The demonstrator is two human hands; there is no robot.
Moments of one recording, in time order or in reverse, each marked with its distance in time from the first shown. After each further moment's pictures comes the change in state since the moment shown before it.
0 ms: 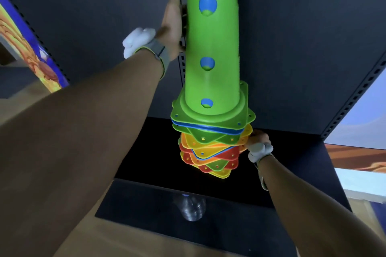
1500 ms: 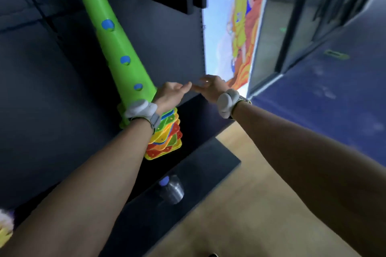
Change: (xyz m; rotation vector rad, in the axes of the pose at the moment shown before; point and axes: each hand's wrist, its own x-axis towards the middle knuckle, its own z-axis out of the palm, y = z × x) left_hand -0.198 0.052 0.022 0.676 -0.754 0.152; right_hand -0.311 -0.147 -0.136 0.087 0.428 -0.044
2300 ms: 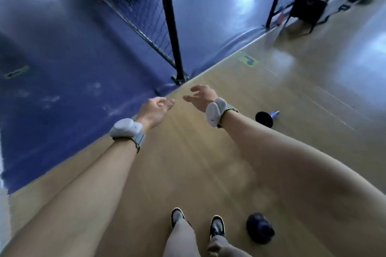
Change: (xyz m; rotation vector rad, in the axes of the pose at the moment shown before) left_hand -0.496 0.247 0.475 0.266 -1.150 0.892; right_hand -0.710 0.318 -0.261 0.262 1.131 0.978
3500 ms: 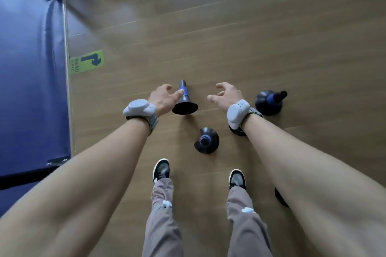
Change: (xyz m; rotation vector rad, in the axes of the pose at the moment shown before) left_hand 0.388 0.319 0.620 0.719 -0.868 0.445; right_hand 0.220 0.528 -0.293 0.648 0.758 0.893
